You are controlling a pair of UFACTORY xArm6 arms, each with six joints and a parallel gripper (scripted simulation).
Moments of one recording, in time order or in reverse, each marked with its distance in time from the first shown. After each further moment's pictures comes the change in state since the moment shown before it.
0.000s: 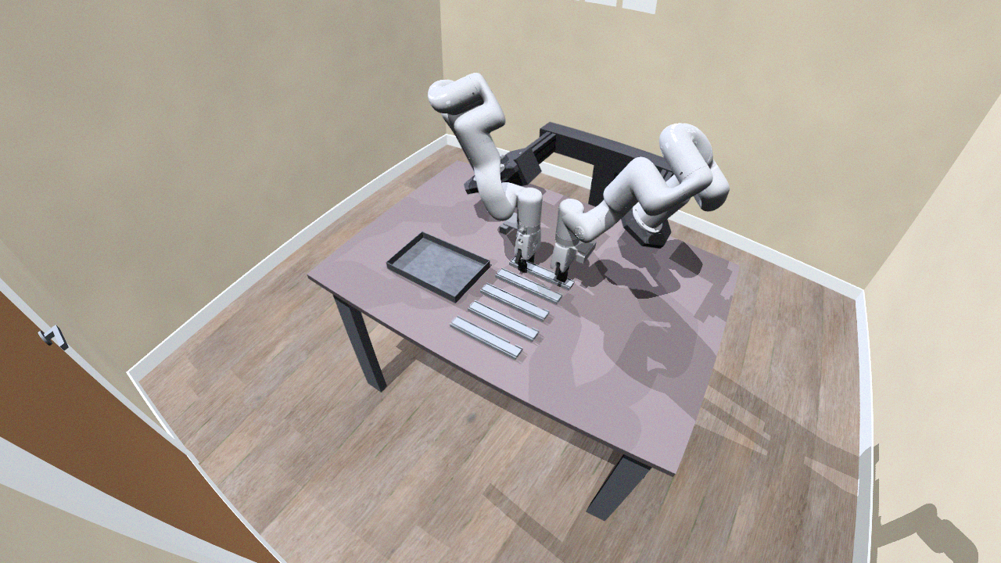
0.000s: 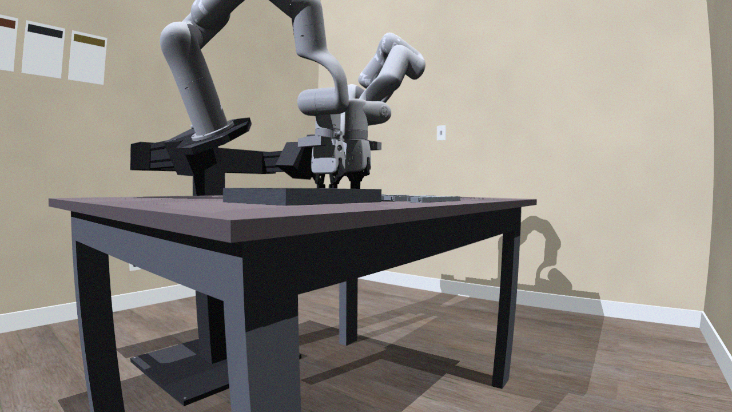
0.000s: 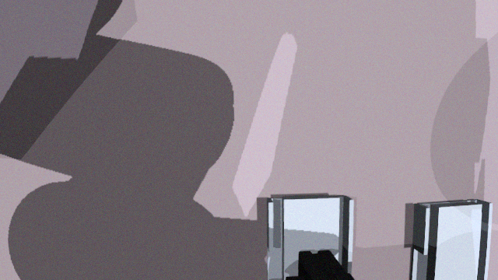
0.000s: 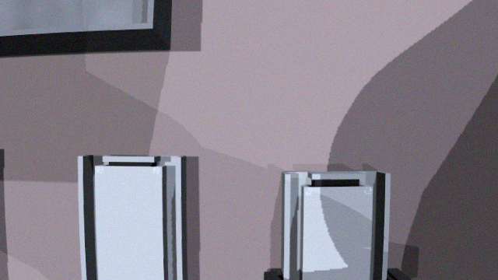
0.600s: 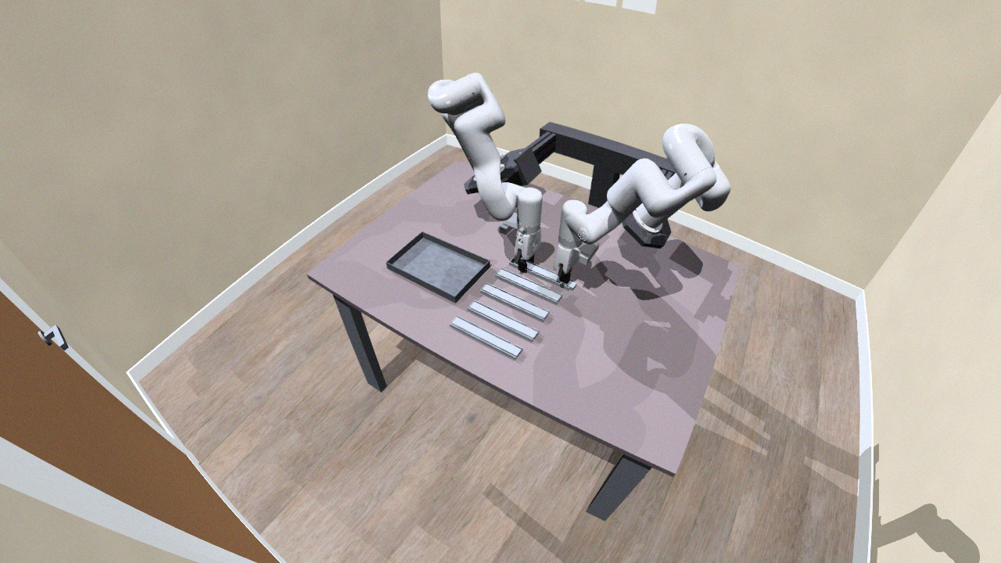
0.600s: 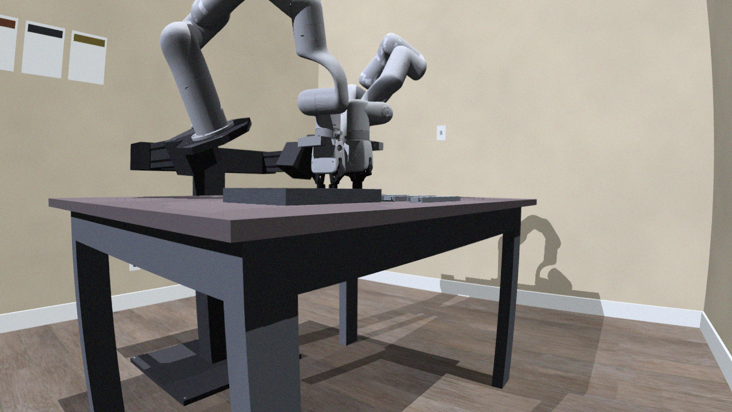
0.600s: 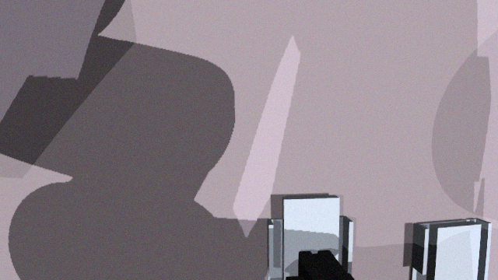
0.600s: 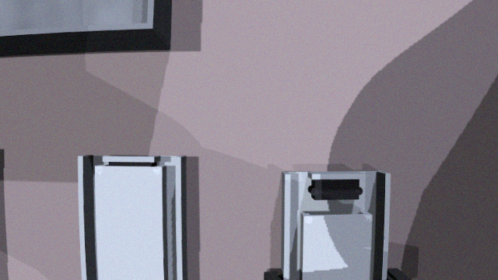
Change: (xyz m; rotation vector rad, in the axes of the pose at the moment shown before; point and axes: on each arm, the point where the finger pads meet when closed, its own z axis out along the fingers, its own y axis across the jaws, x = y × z) left arm 0.011 0.000 0.000 0.000 0.001 0.000; right arm 0.000 0.000 0.000 0.000 0.000 0.000
